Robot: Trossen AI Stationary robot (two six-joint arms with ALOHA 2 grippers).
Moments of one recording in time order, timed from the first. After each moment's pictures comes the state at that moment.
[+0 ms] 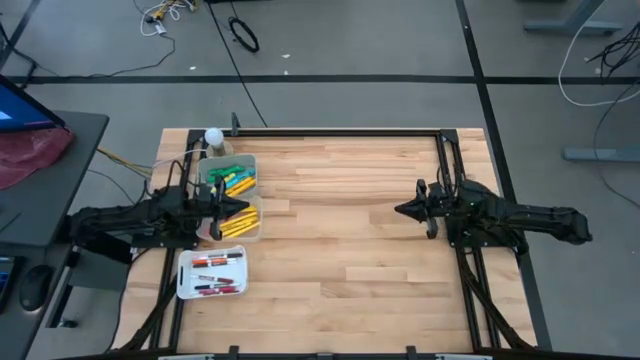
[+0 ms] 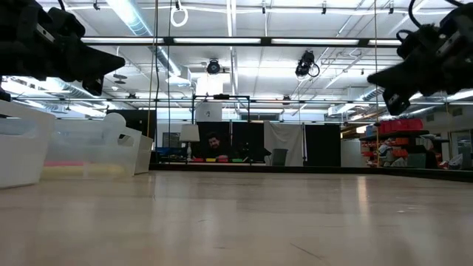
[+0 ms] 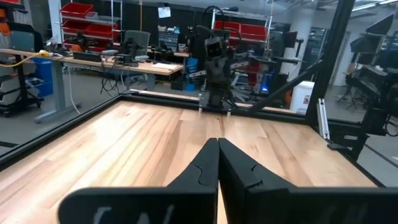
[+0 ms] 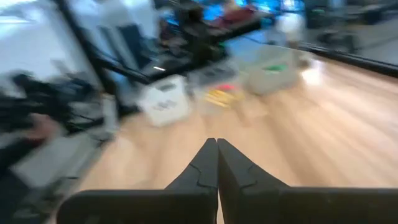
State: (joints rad) left arm 0.09 0.00 0.01 0.05 -0.01 -0.13; right arm -0.19 0.15 0.02 0.07 -0.25 0.33
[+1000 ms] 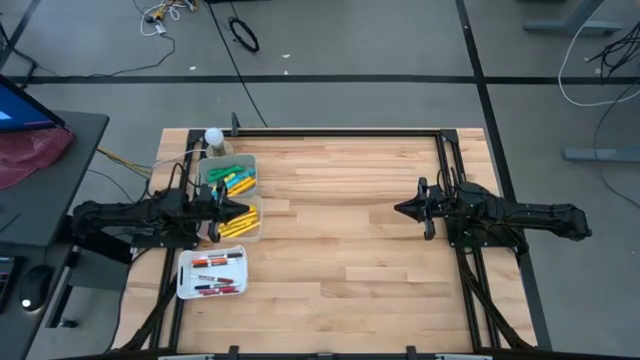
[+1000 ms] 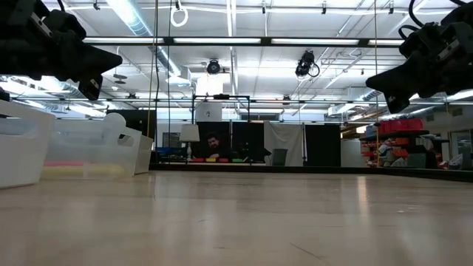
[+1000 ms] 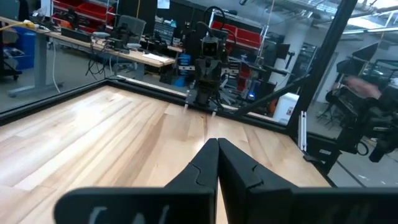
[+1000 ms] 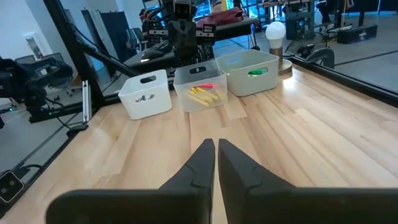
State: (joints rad) left arm 0.00 0.01 0.01 0.05 -0.08 -0.28; right arm -0.13 0.14 0.02 0.03 -0.12 0.20
